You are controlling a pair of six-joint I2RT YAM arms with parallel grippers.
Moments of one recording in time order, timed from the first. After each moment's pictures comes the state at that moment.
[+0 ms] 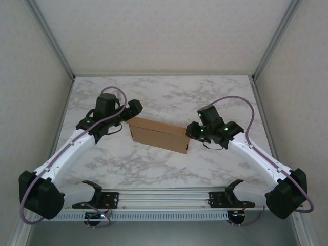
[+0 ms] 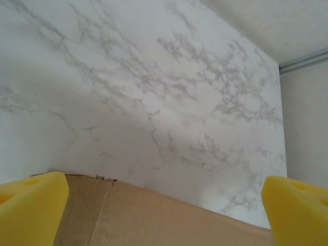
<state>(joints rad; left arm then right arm) -0.35 1.21 0.95 -0.36 0.15 -0.80 0.61 1.19 0.99 -0.73 -0.11 0.76</state>
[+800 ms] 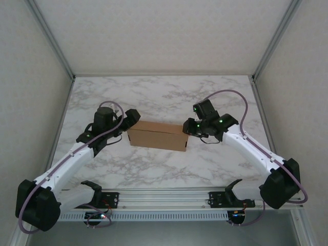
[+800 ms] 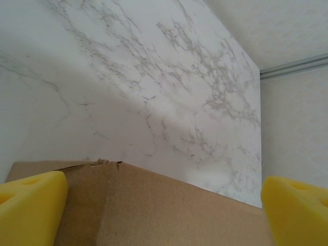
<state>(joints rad) -0.34 1.06 0.72 -0.20 0.19 -0.94 0.61 1.31 1.11 -0.77 -0.13 0.66</state>
